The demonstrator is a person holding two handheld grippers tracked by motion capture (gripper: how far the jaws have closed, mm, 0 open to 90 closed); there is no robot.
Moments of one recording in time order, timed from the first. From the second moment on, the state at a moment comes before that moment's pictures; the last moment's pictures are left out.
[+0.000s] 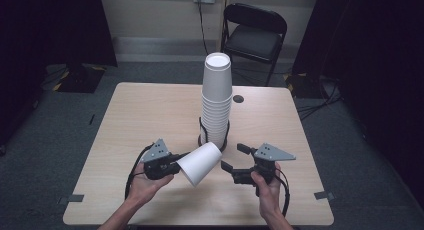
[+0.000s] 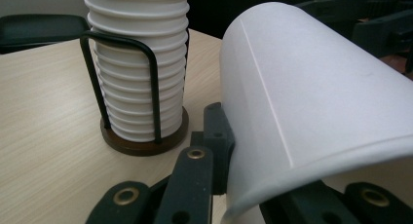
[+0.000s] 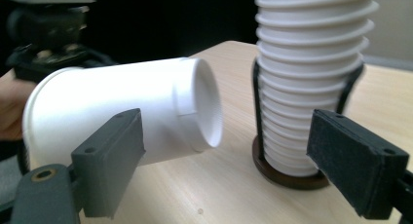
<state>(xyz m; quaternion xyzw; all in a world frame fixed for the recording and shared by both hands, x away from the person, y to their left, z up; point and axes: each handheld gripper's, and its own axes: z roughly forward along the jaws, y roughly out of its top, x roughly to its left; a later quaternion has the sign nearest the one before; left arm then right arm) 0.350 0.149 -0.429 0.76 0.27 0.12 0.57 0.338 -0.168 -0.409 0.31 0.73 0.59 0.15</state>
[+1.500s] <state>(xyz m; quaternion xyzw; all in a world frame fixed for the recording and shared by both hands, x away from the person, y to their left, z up) 0.365 0.122 -0.413 0.87 0.24 0.04 0.42 0.294 -0.101 -0.423 -0.07 0.85 0.33 0.39</state>
